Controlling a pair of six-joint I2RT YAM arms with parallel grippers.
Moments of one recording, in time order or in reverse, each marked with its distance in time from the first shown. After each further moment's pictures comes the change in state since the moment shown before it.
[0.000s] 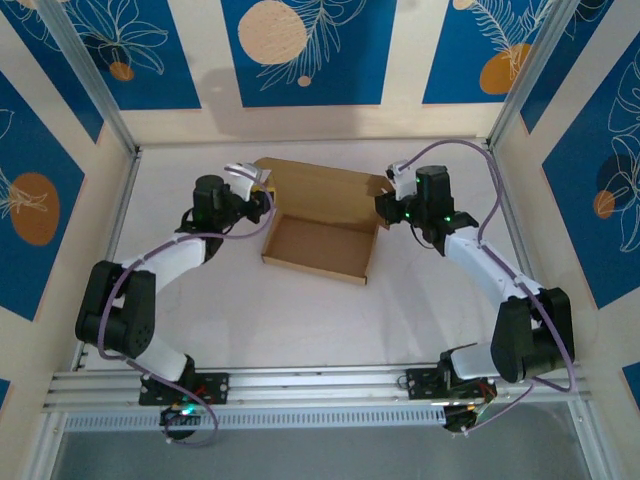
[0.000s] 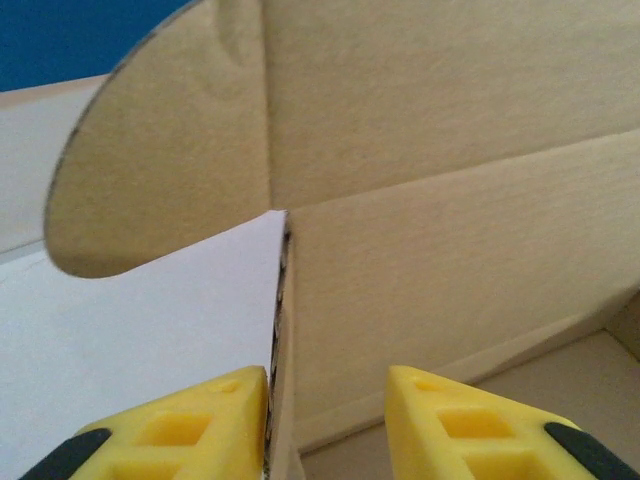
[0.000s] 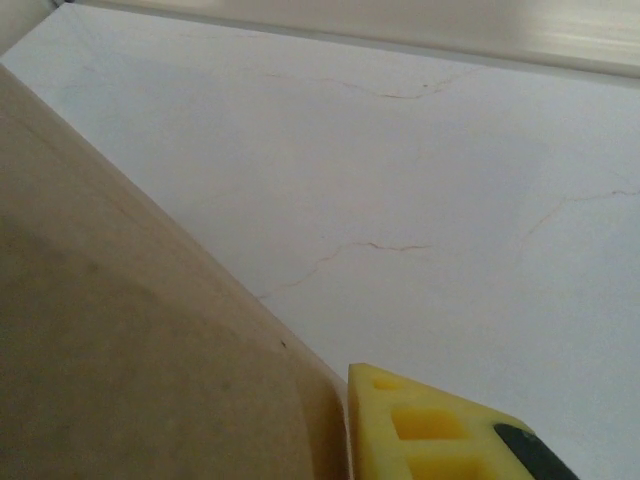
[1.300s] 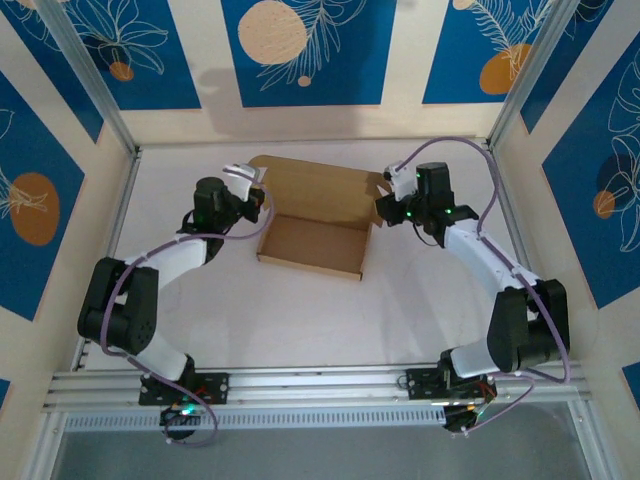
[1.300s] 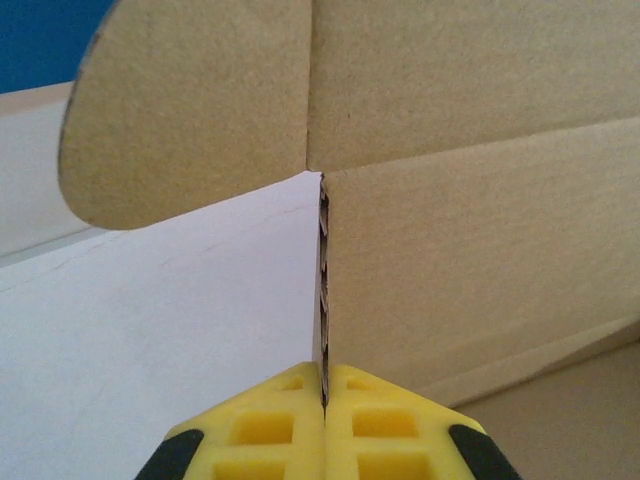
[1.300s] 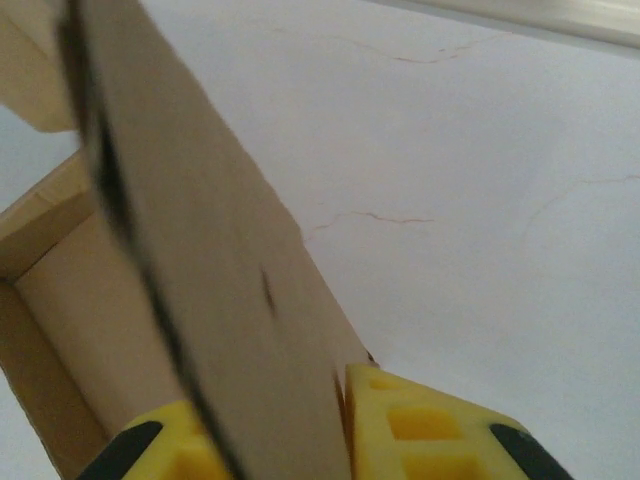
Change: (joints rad) left arm 0.005 0.022 -0.017 0.047 -0.082 -0.005; right arm -0.007 0.056 0.055 -0.099 -0.054 -0.100
